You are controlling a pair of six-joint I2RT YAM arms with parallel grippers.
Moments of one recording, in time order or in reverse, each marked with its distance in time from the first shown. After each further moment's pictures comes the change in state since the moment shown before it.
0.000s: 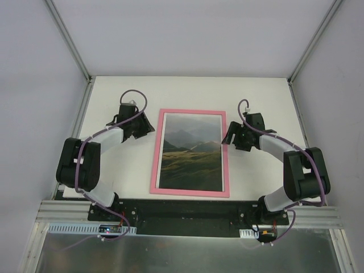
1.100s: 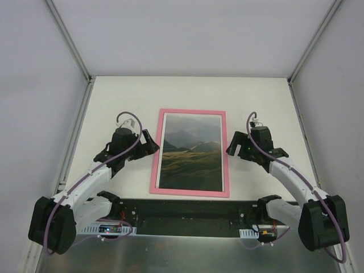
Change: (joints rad) left arm -0.156 -0.637 -0.370 -0.133 -0.098 -0.029; right arm 0.075 -0.438 -0.197 -0.142 0.156 0.008
